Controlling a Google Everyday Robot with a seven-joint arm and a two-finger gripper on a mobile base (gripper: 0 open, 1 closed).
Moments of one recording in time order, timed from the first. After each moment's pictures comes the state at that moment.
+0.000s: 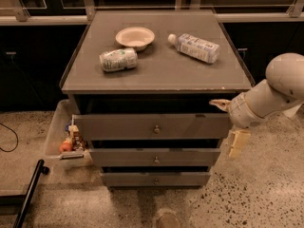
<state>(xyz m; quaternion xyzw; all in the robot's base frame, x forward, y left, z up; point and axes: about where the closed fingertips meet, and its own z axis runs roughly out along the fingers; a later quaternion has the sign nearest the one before) 0.520 -0.230 0.724 -0.71 0.66 0.09 0.22</state>
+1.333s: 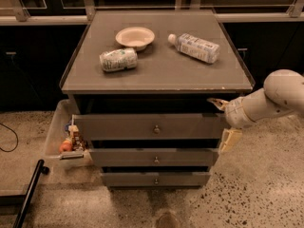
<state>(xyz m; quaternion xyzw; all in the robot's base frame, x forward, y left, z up) 0.572 -0.236 0.681 -0.71 0.64 0.07 0.30</state>
